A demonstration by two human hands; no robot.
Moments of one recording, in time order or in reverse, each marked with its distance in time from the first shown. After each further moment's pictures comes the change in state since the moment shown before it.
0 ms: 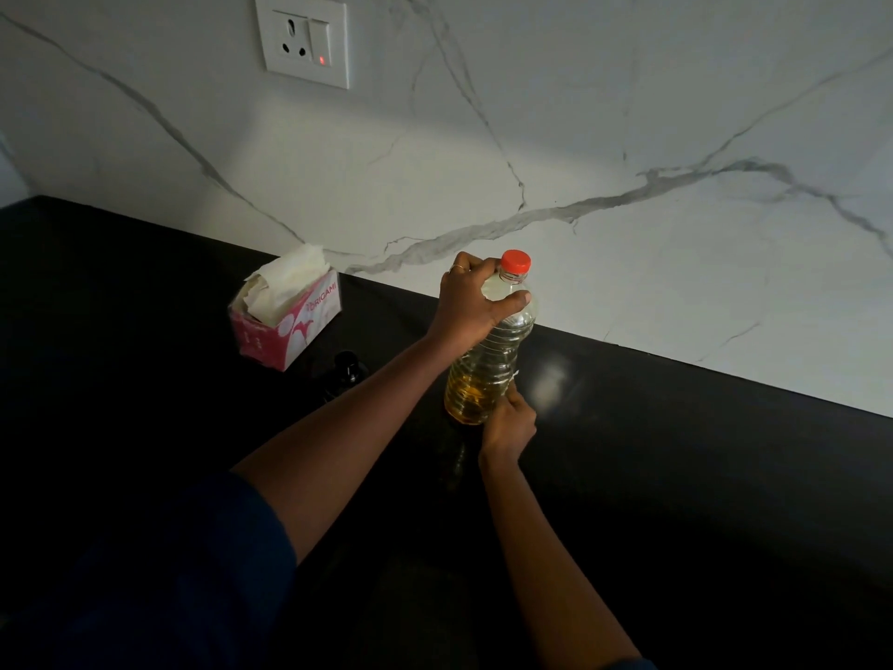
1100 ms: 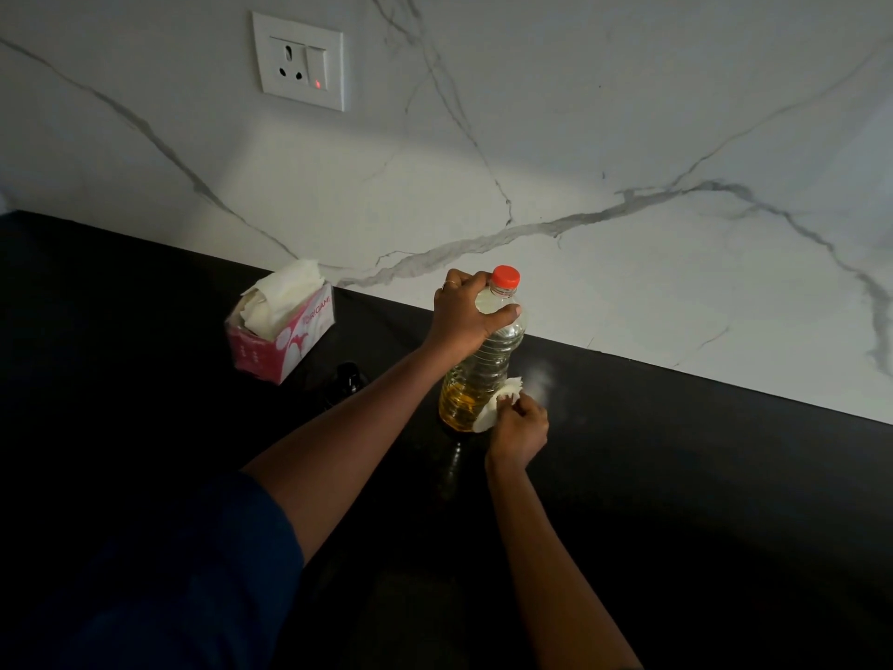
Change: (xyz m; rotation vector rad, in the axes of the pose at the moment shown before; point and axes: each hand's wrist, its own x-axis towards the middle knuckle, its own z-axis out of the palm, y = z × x) left_hand -0.004 0.001 -0.007 0.004 -0.058 -0.034; right_hand -0.006 -0.008 -0.007 -0.060 0.199 -0.098
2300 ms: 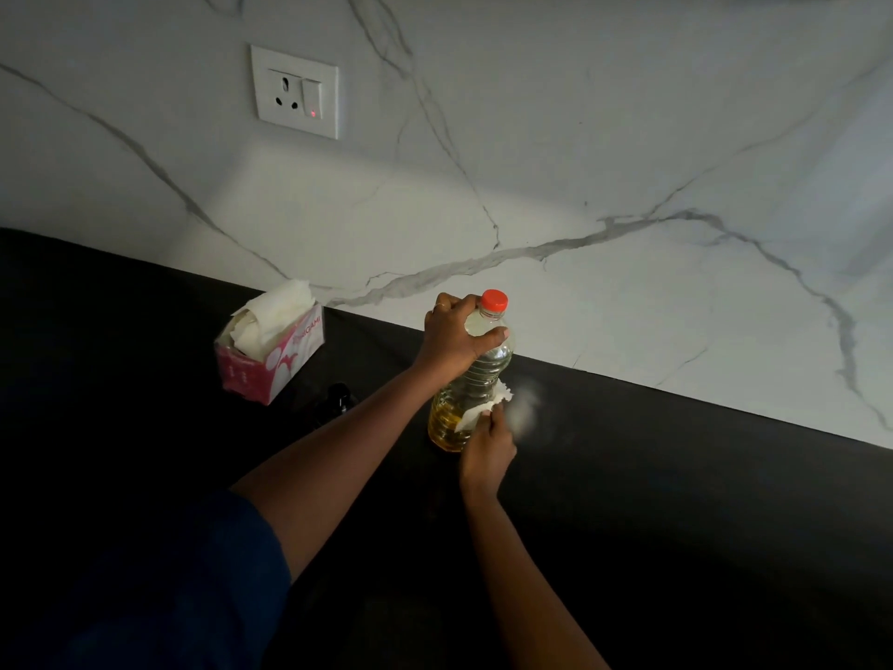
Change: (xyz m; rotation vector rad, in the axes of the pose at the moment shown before) left_hand 0.001 -0.001 -0.001 0.010 -0.012 0.006; right_hand -0.022 -0.006 0.002 -0.043 -0.159 -0.166
